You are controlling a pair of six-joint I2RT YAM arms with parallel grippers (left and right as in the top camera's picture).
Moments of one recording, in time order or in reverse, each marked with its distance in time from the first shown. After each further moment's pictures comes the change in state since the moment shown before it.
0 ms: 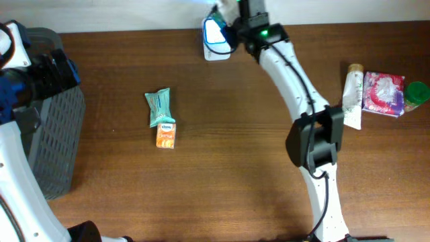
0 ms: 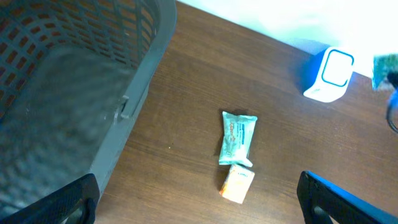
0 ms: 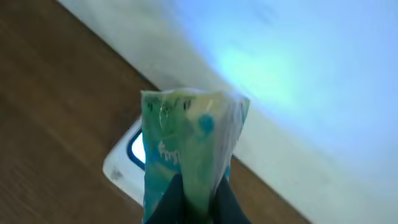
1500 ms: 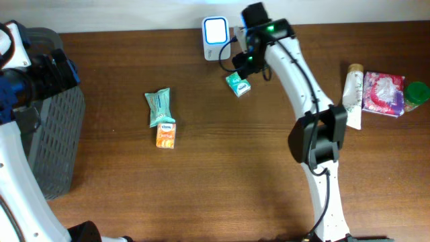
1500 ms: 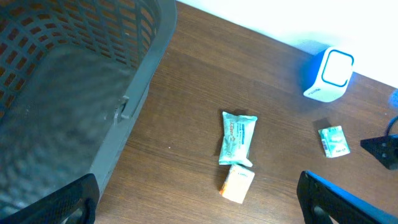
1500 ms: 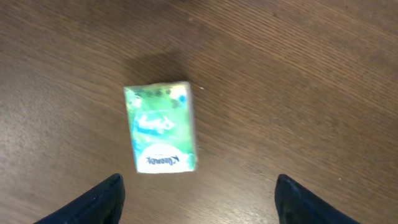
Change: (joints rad) left arm 0.000 0.000 0.000 0.001 0.000 0.000; right arm -0.060 0.034 0.090 -0.702 -0.011 0.303
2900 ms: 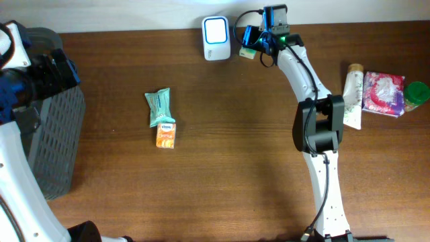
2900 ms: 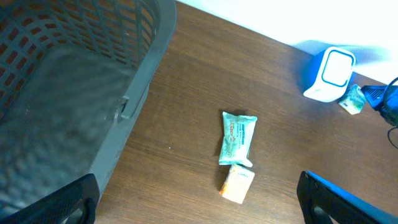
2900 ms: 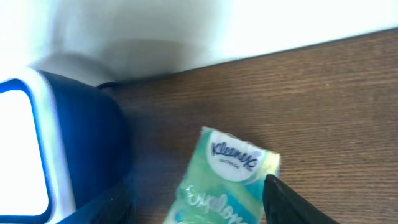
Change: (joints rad) left arm 0.000 0.000 0.000 0.000 0.000 0.000; right arm -0.117 0.207 -0.041 0.726 -0.106 0.536
